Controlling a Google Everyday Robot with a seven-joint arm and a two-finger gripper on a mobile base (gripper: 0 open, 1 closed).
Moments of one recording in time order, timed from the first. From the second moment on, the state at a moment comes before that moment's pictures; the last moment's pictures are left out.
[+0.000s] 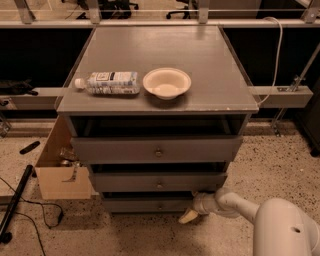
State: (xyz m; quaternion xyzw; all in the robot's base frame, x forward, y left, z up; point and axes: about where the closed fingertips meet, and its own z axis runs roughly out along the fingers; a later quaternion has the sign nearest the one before) arm 0.615 -0.129 0.184 -0.52 0.76 0.18 0.34
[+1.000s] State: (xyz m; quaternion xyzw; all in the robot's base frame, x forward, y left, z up) arm 0.630 -0.138 0.165 -0.51 0.77 0.17 0.35
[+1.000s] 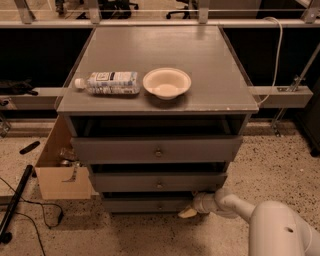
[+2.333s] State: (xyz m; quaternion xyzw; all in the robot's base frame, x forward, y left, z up) arm 0.630 -0.138 0.165 -0.51 0.77 0.17 0.35
